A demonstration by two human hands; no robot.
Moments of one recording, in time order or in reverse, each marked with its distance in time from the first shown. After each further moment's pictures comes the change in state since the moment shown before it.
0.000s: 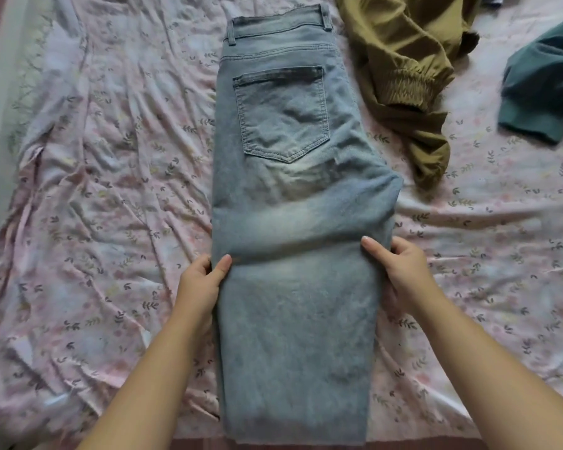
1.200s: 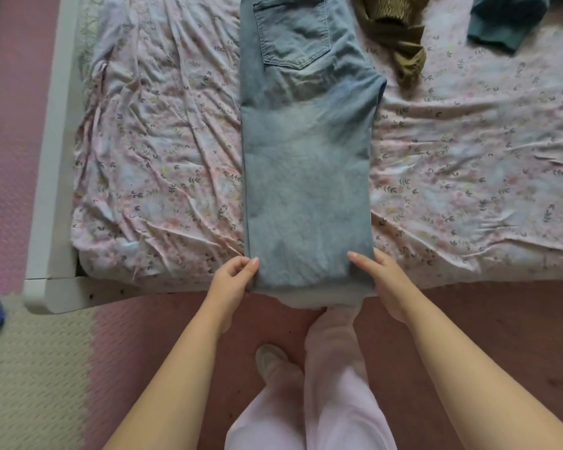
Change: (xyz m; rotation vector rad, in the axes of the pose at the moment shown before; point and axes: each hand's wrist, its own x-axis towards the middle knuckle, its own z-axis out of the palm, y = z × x) left_hand -0.196 -0.108 -0.070 0.181 -0.183 0.006; right_hand -0.219 0.102 -0.027 -0.065 -0.258 0.173
